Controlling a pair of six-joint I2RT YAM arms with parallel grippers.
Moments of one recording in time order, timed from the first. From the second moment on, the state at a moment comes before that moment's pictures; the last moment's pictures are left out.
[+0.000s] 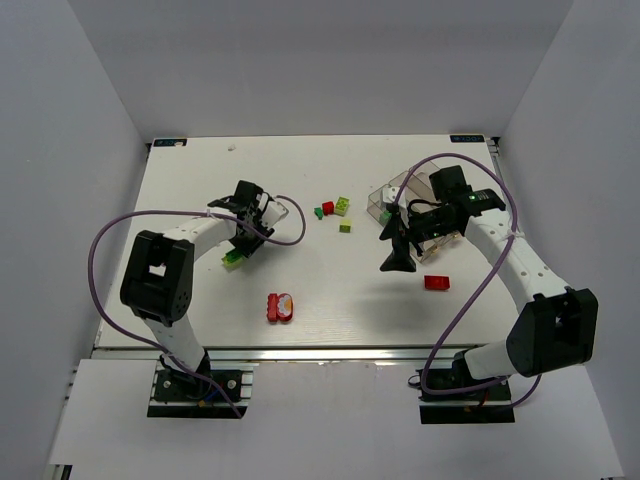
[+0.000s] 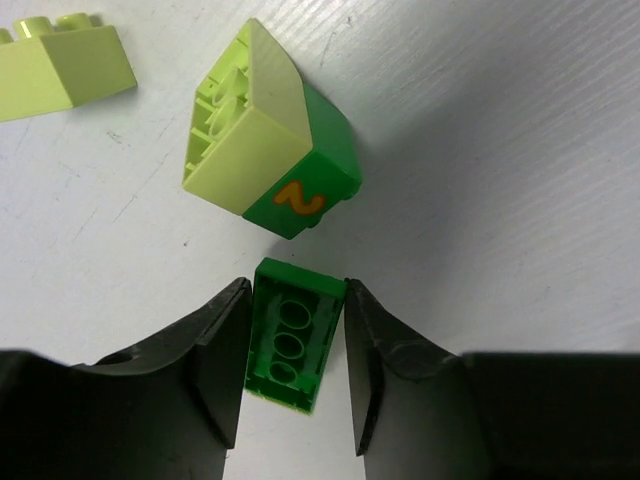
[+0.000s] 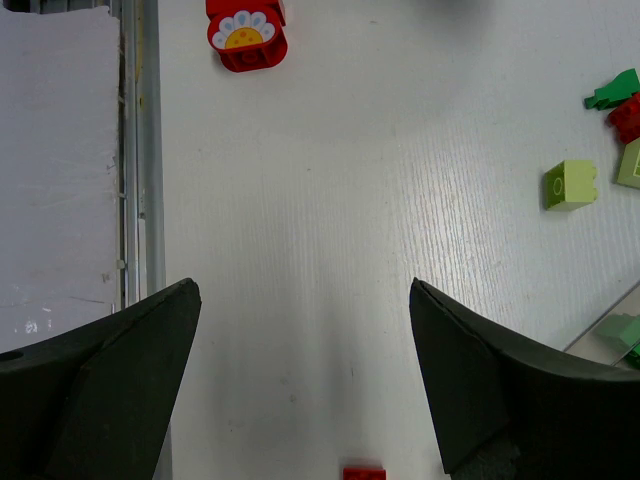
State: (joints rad) left arm -0.32 1.76 1.13 -0.55 -0.07 0.50; right arm 0.29 1.40 1.21 -0.97 -0.97 -0.98
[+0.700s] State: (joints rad) left arm -0.31 1.64 1.14 -0.55 -0.03 0.24; right arm 0.29 1.40 1.21 -0.94 -0.98 -0.94
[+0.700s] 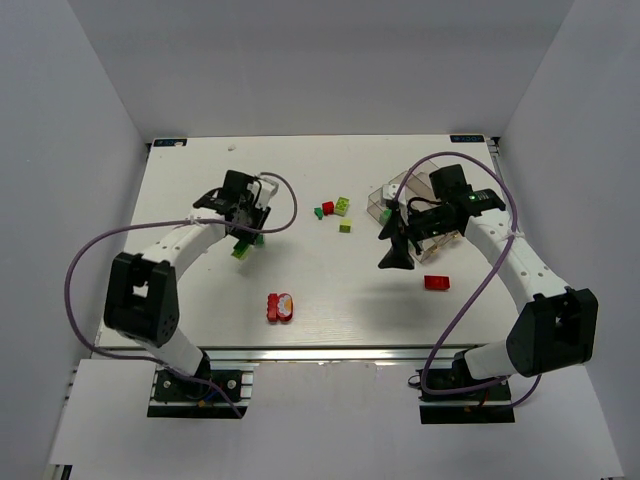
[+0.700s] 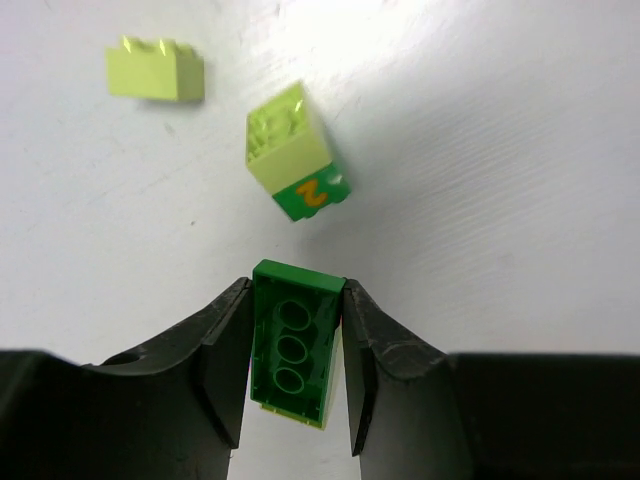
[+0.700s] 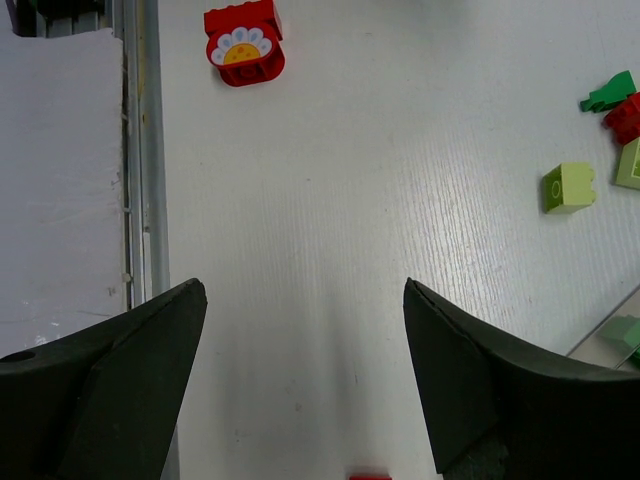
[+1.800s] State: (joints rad) left arm -0.33 1.26 0.92 0.25 0.51 -0.76; right arm 0.58 1.59 1.35 -0.31 -0.99 0.30
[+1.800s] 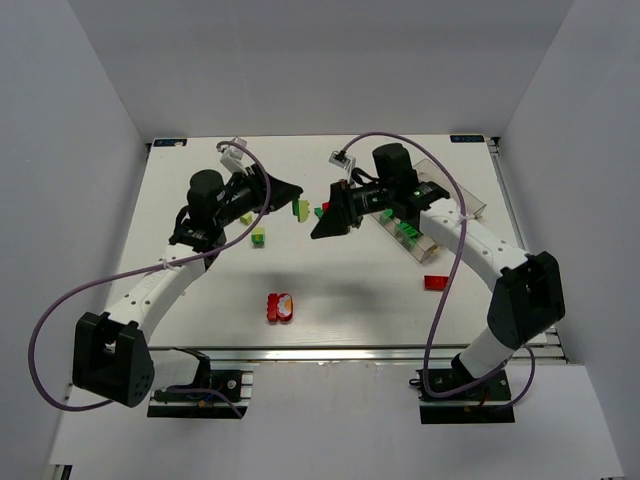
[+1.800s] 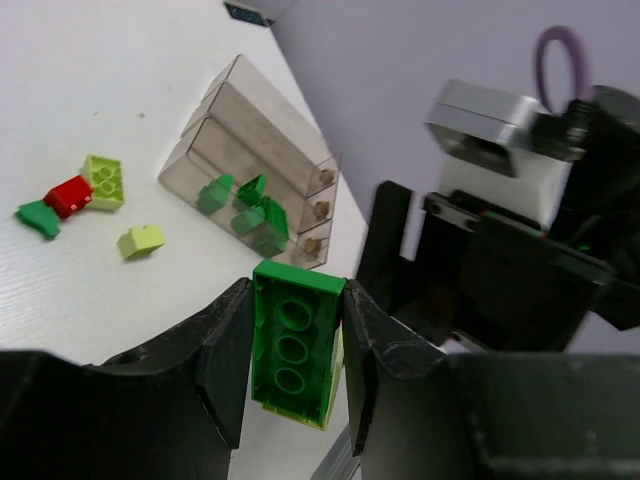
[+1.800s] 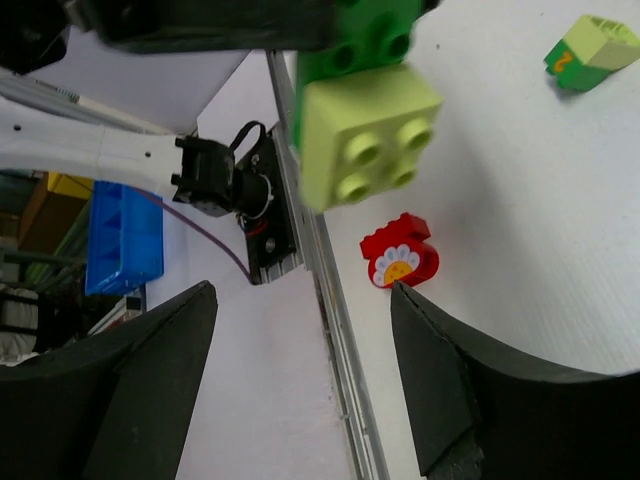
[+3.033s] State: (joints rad) left arm -0.36 1.25 0.85 0.51 0.57 -0.94; right arm 0.53 1.71 1.44 -0.07 -1.21 0.37
